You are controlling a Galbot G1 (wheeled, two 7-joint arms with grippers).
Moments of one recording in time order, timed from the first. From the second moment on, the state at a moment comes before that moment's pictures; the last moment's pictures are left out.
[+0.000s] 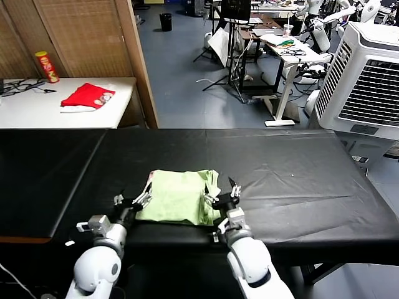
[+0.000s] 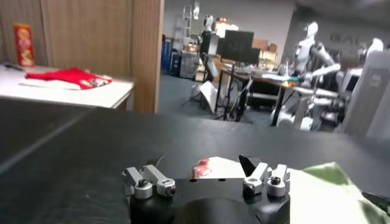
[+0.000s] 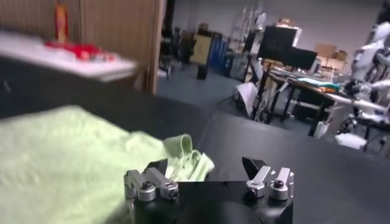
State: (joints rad) left arm 1.34 -1.34 -0.54 -1.94 -0.51 0.29 -0.06; right arm -1.24 1.46 0.18 1.96 0.03 -0.35 0.14
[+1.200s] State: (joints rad) left arm 1.31 -1.33 -0.60 -1.85 -0.86 0.38 -0.08; right arm -1.37 1.46 0.24 2.11 0.05 -0.33 0.13
